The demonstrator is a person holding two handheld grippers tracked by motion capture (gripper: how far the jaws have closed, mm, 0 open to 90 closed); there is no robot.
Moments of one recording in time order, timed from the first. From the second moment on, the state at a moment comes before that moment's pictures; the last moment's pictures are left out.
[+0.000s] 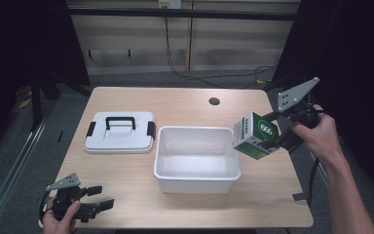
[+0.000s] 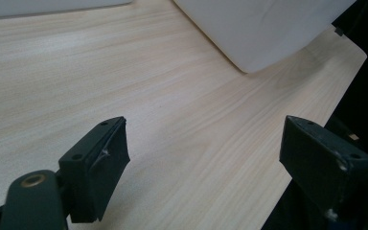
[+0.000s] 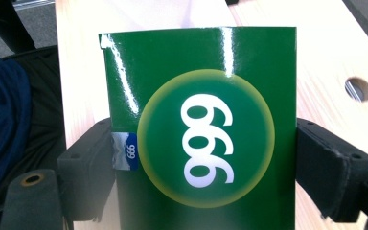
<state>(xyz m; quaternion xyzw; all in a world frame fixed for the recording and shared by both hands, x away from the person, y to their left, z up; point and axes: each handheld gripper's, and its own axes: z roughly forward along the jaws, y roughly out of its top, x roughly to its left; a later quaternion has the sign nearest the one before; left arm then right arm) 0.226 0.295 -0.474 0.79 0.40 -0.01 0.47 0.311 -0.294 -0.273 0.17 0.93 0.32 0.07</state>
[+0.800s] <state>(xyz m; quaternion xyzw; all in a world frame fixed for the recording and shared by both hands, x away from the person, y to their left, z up) 0.226 0.295 -0.474 0.79 0.40 -0.01 0.47 0.330 -0.239 -0.270 0.12 0.94 0.31 0.05</state>
